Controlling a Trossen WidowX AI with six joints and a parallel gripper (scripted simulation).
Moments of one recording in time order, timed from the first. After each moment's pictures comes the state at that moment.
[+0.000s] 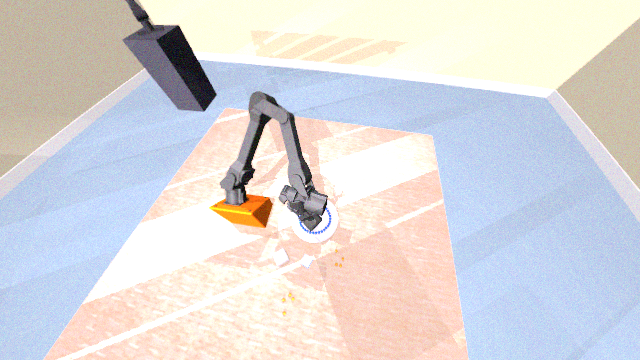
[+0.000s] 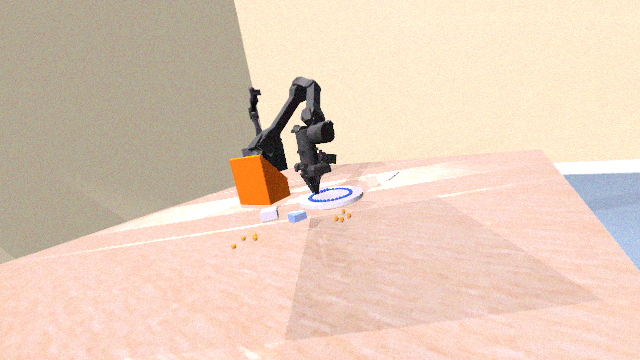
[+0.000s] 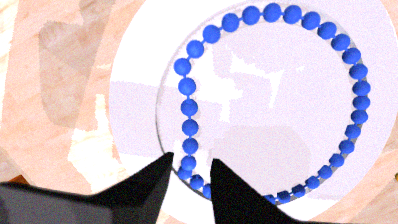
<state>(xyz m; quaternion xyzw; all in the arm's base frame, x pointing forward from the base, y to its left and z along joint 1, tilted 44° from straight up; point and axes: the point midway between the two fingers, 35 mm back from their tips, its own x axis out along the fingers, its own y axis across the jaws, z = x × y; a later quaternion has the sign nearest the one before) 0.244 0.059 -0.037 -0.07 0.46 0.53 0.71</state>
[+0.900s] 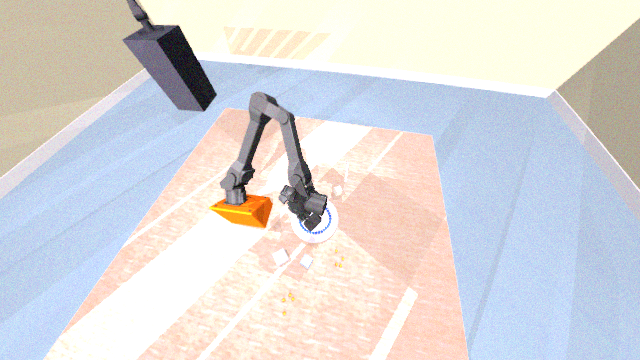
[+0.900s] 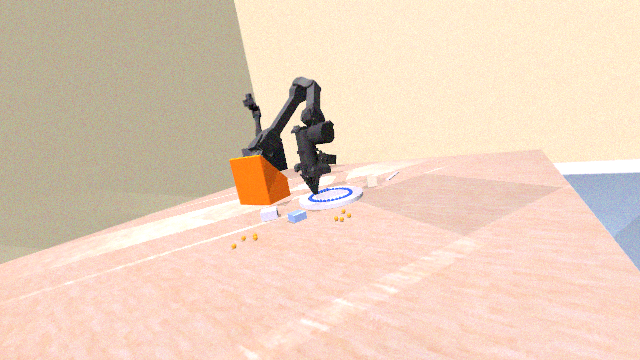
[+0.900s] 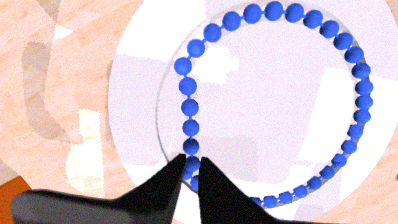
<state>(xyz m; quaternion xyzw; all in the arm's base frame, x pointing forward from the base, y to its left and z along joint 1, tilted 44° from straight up) 0.243 0.060 -0.038 -0.06 0.46 0.53 0.71</state>
